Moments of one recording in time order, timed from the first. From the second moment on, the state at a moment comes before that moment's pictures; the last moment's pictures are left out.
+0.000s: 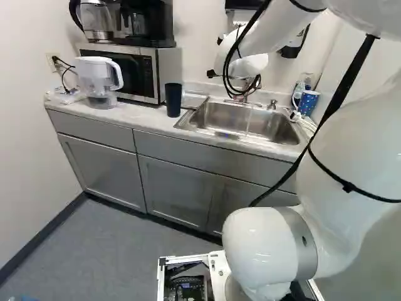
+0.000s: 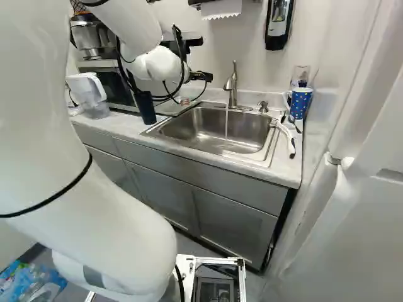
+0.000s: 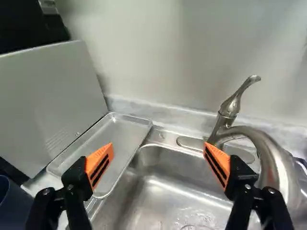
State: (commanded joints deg) arm -4.0 4.0 -51.4 0.0 15.6 0.0
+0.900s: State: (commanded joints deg) arm -4.0 4.4 -51.0 0.0 -2.5 0.0
